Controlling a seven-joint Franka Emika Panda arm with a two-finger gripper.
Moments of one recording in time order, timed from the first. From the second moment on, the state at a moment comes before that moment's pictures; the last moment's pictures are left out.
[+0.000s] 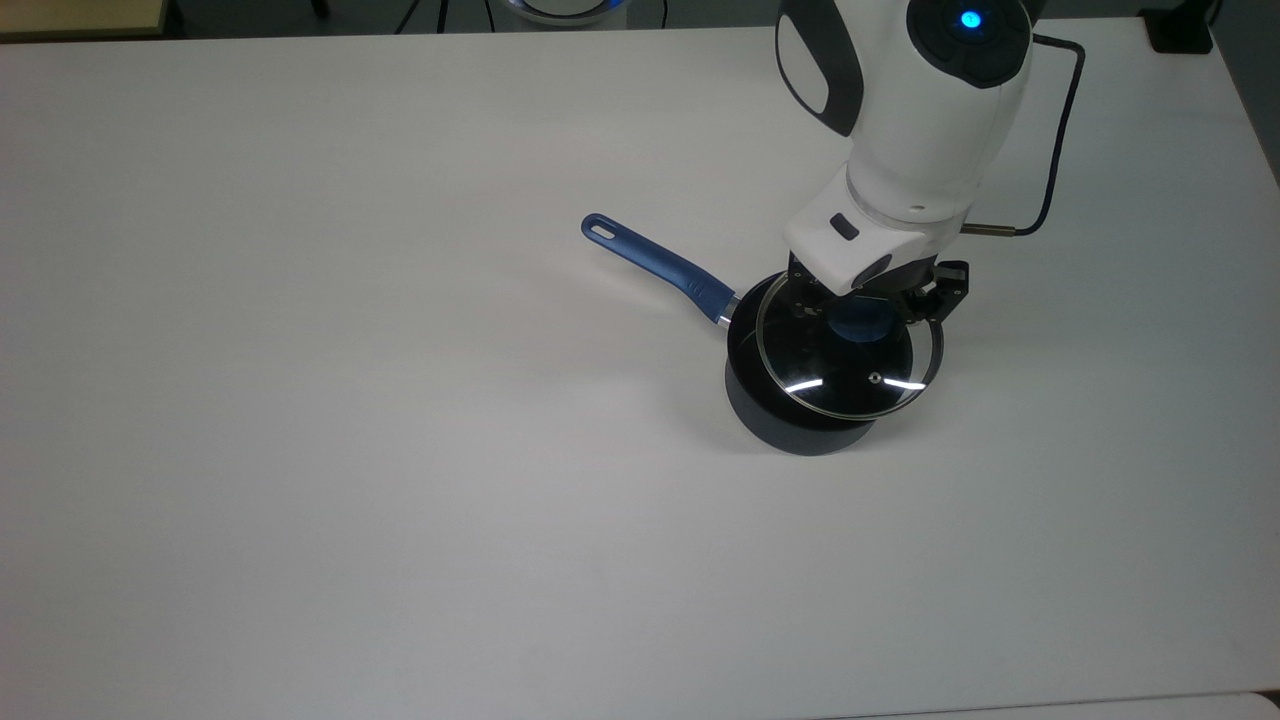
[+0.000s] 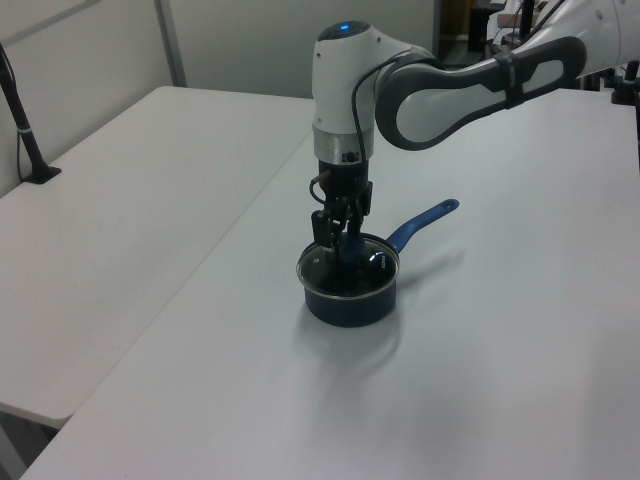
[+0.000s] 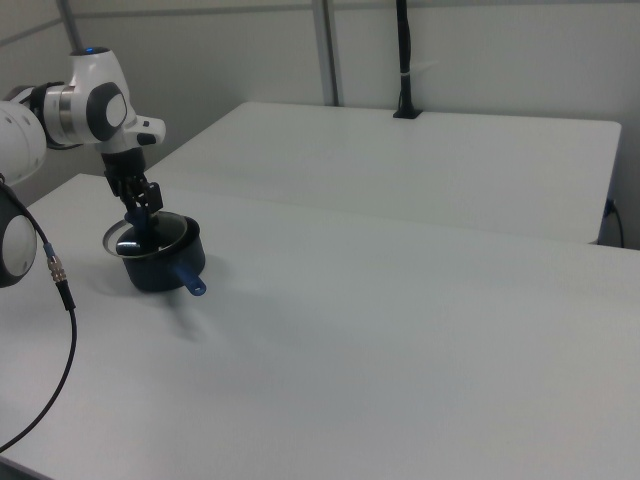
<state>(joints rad) 0.32 0.66 0.15 -1.15 -0.07 1.86 0.60</state>
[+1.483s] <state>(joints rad) 0.08 0.09 0.05 -1.49 -0.04 1.67 0.38</state>
